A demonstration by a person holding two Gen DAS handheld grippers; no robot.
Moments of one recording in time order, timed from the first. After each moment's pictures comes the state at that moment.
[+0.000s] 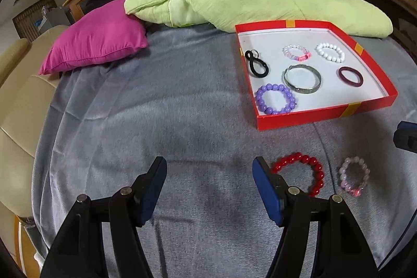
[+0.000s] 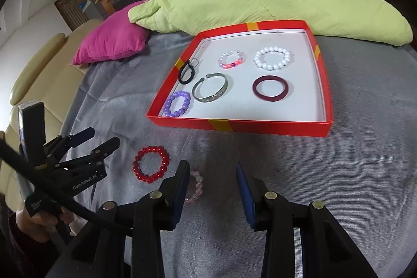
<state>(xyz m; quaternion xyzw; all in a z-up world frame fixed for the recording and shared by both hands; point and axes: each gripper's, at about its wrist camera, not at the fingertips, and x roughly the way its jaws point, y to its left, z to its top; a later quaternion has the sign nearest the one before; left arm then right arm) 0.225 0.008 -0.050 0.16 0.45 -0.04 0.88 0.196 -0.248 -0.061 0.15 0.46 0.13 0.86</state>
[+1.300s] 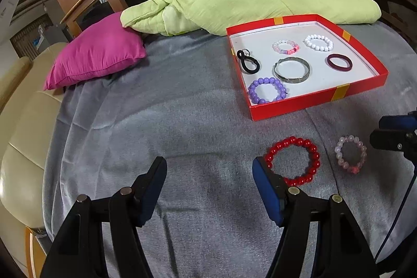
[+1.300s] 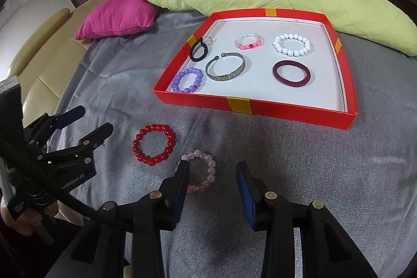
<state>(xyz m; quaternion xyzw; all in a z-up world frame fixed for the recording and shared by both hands) 0.200 0.003 -0.045 0.20 0.42 -0.05 0.88 0.196 -0.221 -0.076 0.10 0.49 0.15 0.85</state>
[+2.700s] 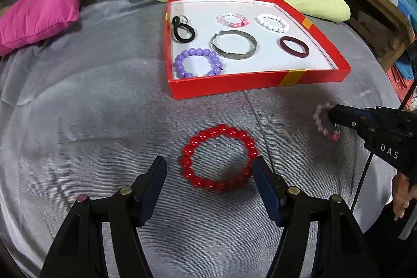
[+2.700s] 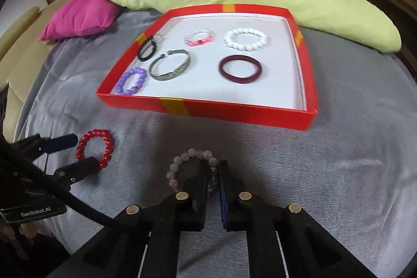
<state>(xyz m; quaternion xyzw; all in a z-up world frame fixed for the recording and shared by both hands) 0.223 -0.023 -0.086 0.08 0.52 -0.20 0.83 0.210 -0.254 -0.098 0.07 0.50 0.06 0.86</state>
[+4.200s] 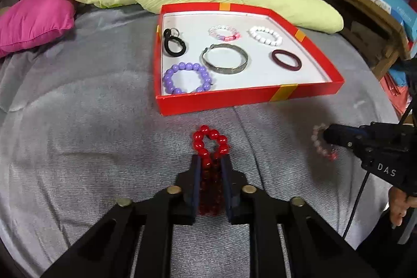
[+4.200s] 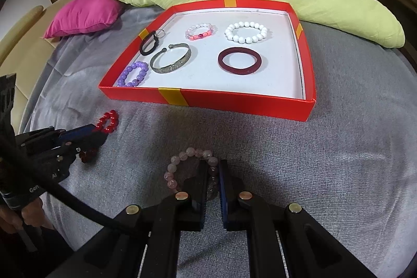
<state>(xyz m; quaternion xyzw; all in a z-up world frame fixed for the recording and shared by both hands) 0.228 -0.026 -0.084 0.06 0.49 -0.22 0.84 0.208 -0.258 -0.102 0.07 0.50 0.07 0.86</state>
